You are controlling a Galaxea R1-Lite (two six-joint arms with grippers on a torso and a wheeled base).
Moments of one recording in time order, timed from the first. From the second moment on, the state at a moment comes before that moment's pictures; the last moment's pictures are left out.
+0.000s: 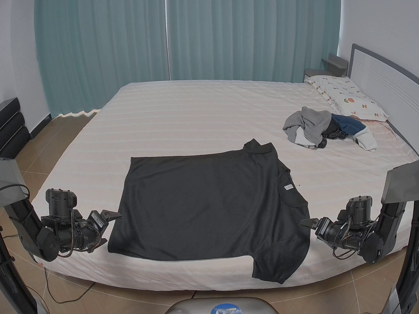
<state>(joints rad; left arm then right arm) 0.01 1.97 -0.35 -0.91 -0.26 -0.92 0.14 2.21 -0.32 -1.27 0.19 0.74</state>
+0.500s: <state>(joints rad) 0.03 2.07 -0.33 -0.98 -0.25 -0.87 0.18 2.36 -0.38 -1.36 0.17 0.74</state>
